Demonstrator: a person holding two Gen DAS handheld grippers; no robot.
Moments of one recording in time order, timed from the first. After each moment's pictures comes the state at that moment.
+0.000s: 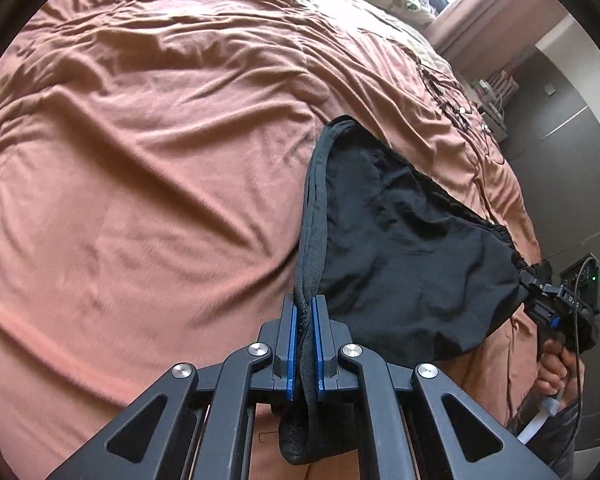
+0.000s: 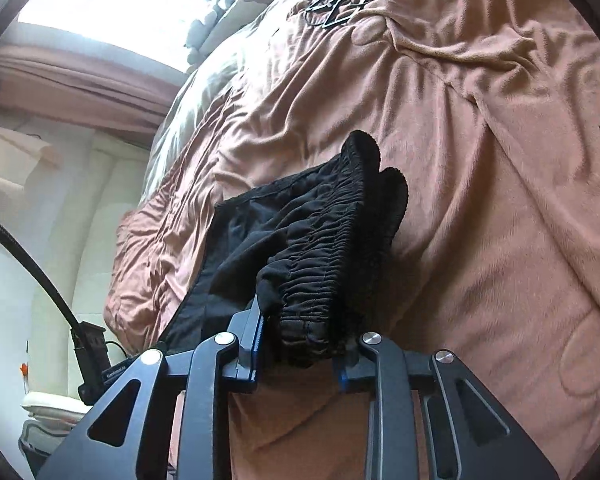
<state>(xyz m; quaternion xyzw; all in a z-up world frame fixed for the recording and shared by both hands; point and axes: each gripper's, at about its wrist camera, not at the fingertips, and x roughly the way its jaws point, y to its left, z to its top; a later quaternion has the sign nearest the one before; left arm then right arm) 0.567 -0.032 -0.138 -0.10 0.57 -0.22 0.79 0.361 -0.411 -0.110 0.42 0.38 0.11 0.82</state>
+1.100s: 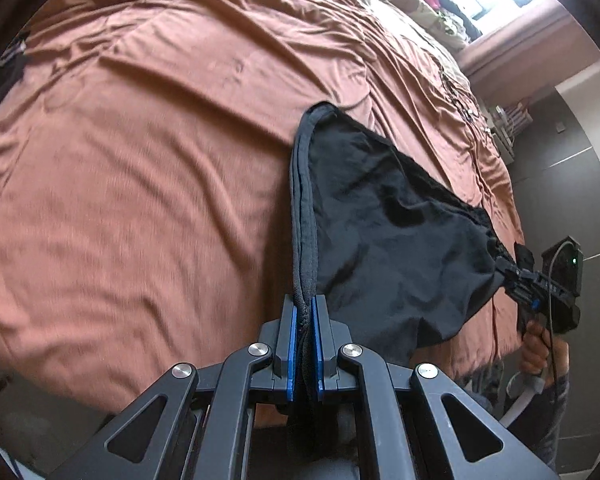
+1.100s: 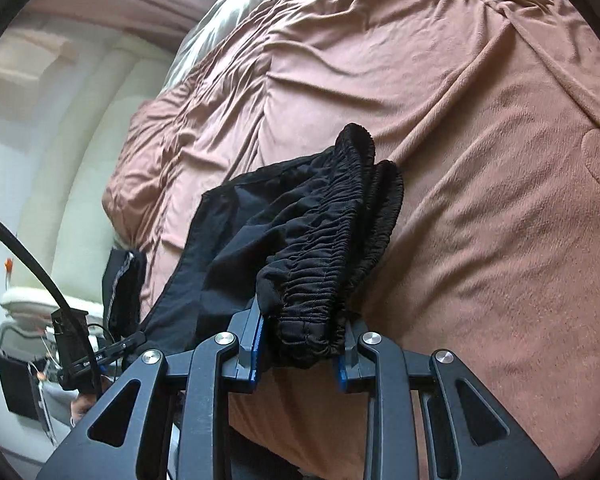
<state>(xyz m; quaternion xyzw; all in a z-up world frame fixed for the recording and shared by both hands) 0.345 0.069 -0.142 -0.18 0.58 -0.16 0.78 0.316 -0.346 -0.097 0.31 0.47 0.19 0.80</state>
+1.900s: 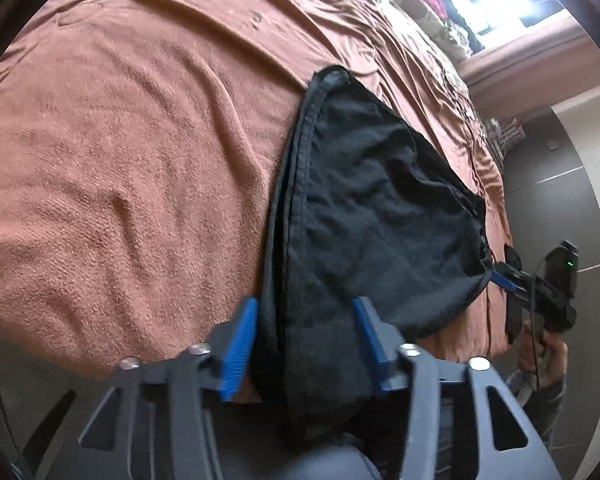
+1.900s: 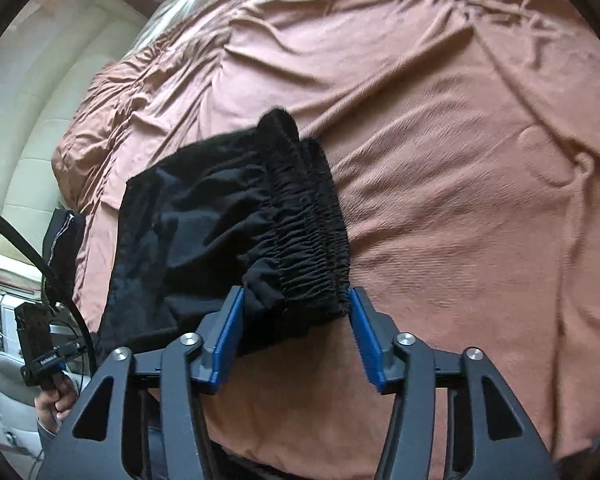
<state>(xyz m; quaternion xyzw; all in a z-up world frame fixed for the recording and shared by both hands) 0.315 0.067 -0.194 -0.24 0.57 -0.17 0.77 0.300 -0.340 -0.088 0.20 0.50 0.12 0.83</state>
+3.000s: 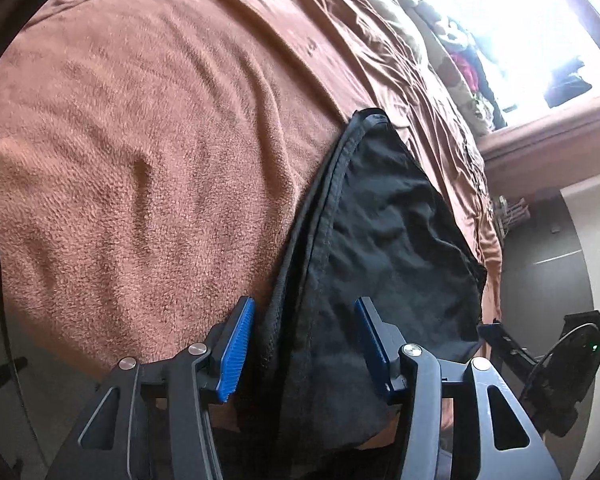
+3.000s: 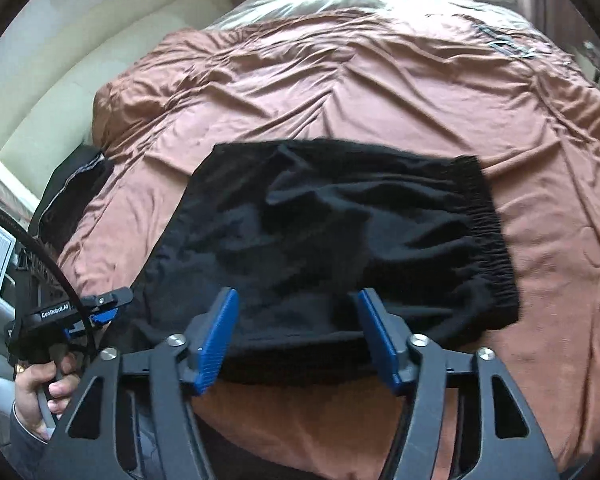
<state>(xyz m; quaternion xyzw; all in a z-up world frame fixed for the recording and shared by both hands) 0.297 0.076 -0.213 -0.35 0.51 -0.09 0.78 0.267 -0.197 -0.074 0.07 0.44 0.18 0.87</state>
